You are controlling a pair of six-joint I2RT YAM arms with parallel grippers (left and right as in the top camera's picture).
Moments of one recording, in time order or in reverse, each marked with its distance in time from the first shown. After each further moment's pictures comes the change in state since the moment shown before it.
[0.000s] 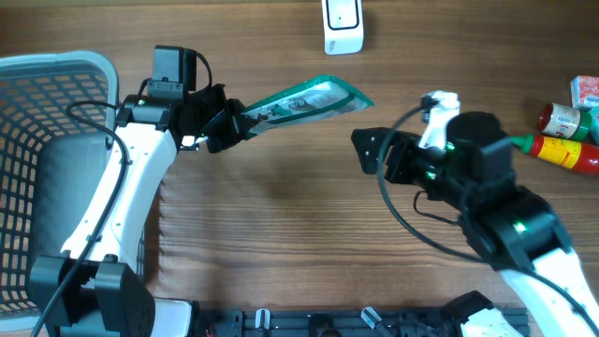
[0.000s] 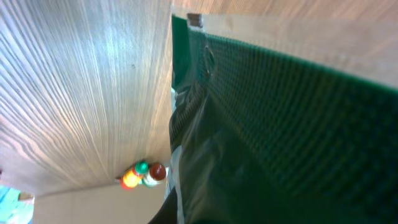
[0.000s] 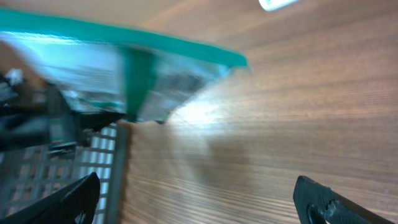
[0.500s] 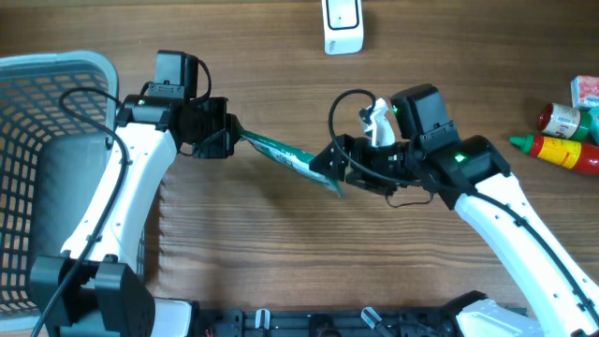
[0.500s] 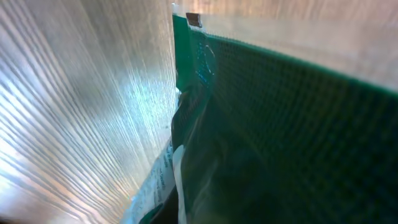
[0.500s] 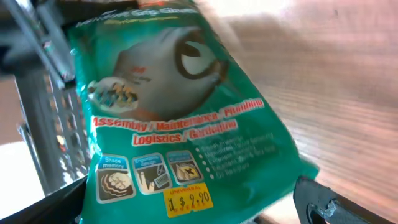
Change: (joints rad) left arm 0.000 0.000 0.000 -0.121 -0.170 0.335; right arm 0.006 0.304 0.092 -0.147 -0.478 -0.041
